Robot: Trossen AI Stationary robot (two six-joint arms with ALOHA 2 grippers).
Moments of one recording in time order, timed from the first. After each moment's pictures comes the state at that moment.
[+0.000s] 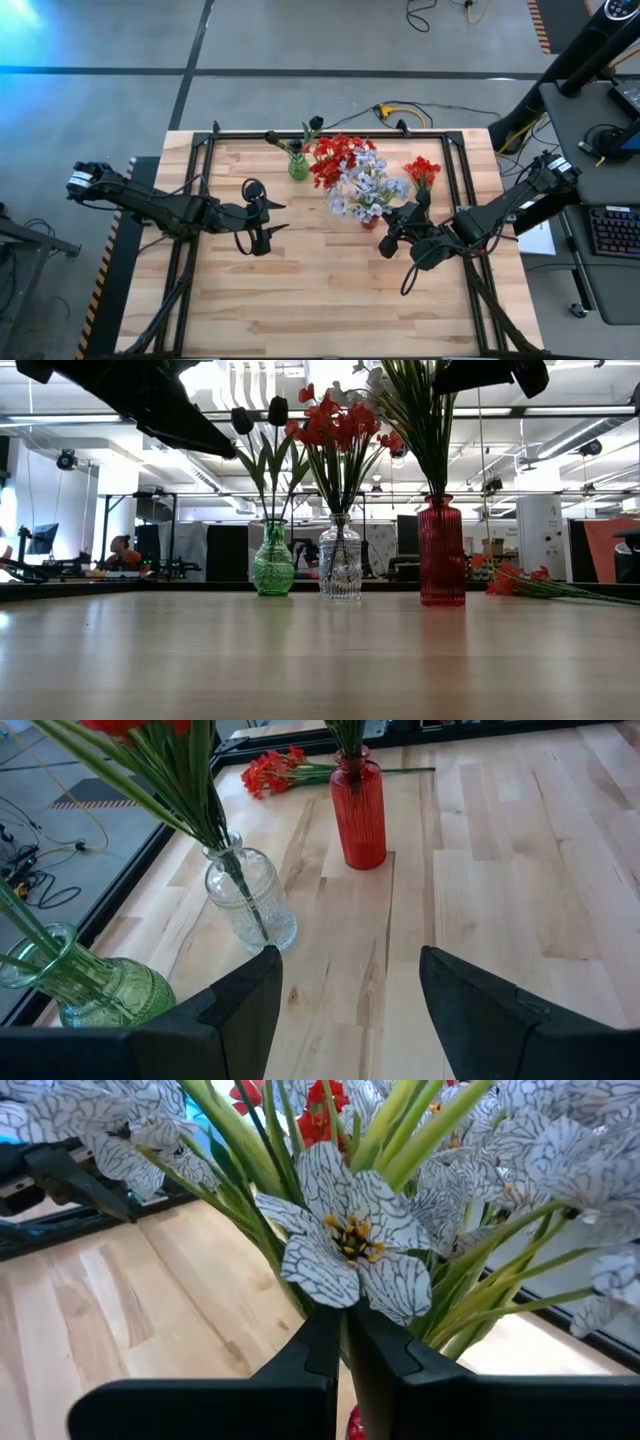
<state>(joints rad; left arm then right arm) -0.24 1.05 0.62 -0.10 -0.46 -0.06 0.50 1.24 0.94 -0.45 1.06 0.68</state>
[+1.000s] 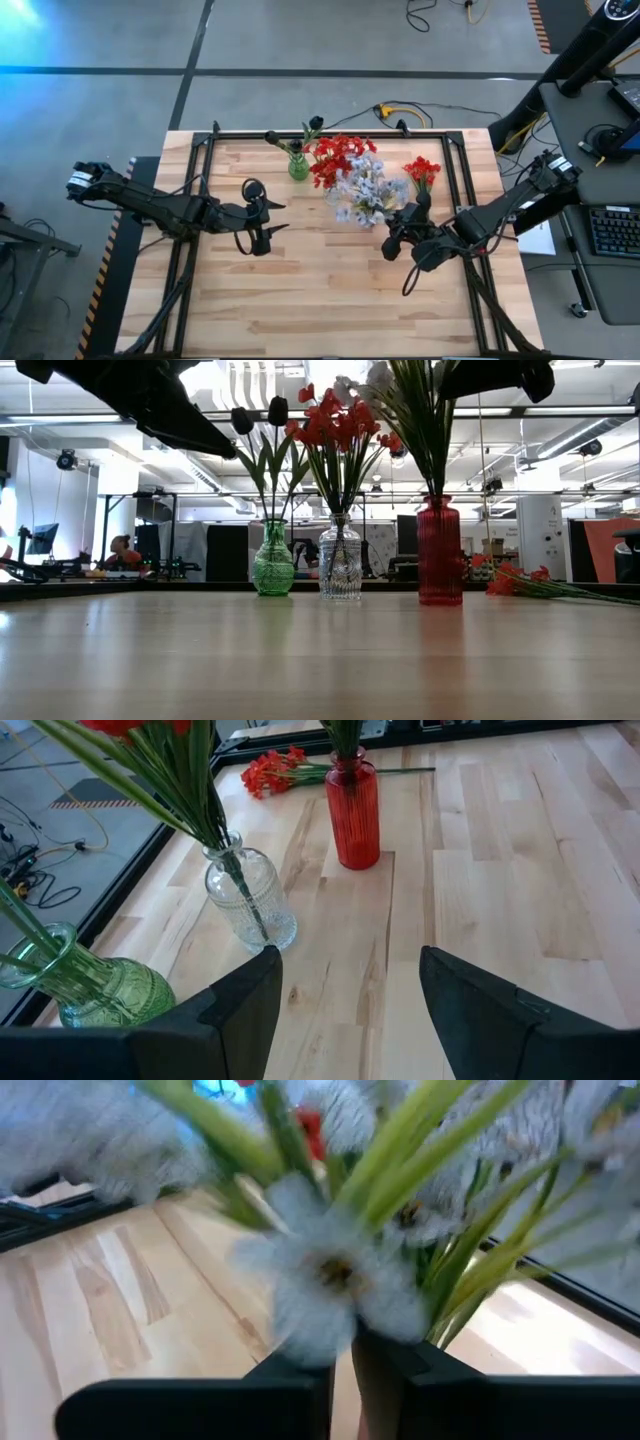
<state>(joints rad) -0.24 1.05 0.62 -0.10 -0.46 -0.06 0.51 1.23 0.94 -0.51 1.01 0.76</state>
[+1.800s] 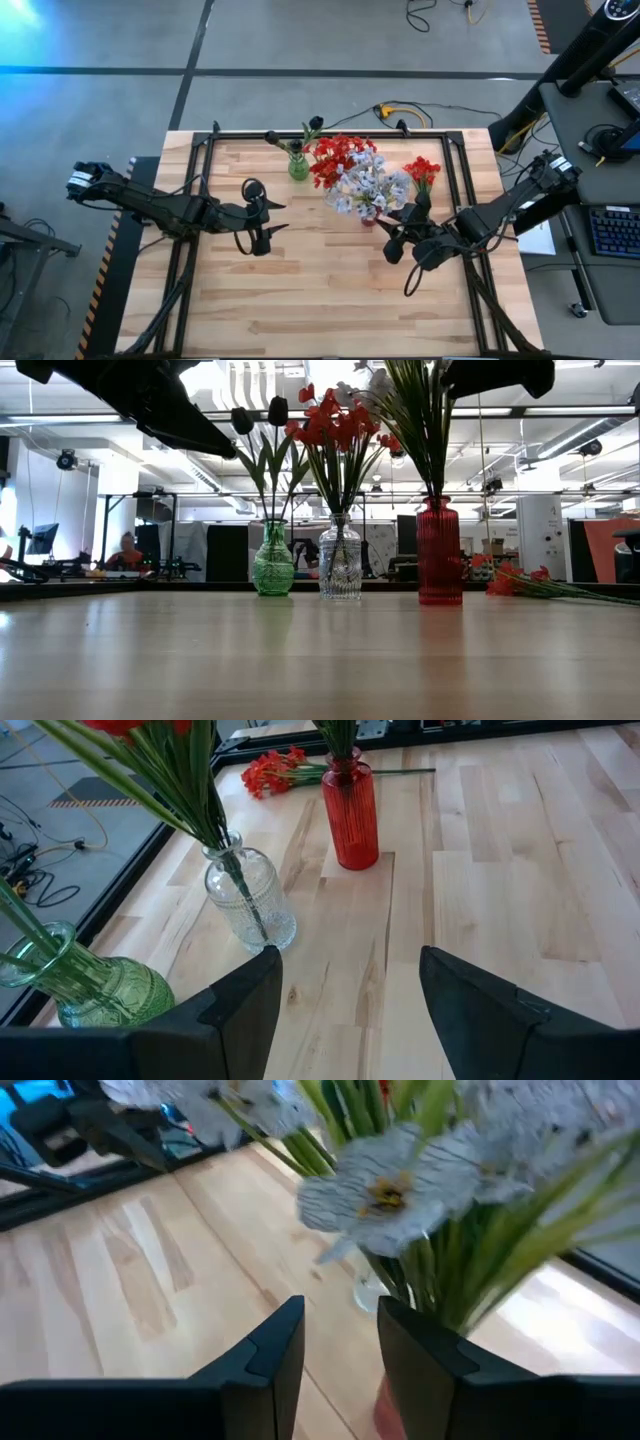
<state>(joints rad) -0.24 1.05 0.62 -0.10 -0.46 -0.07 0.51 1.23 1.00 -0.61 0.91 0.79</state>
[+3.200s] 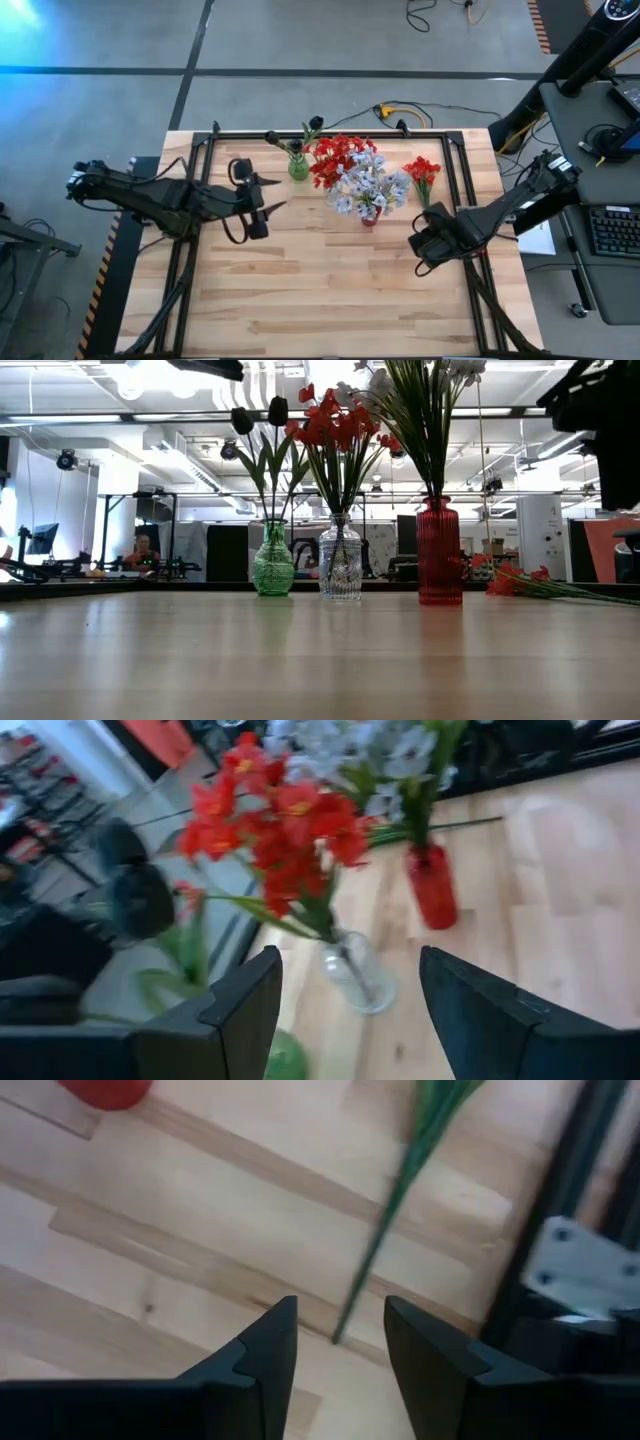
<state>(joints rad) -0.24 1.05 0.98 -0.40 -0.63 0.12 0.52 1.23 0.87 -1.33 0.31 1.68</state>
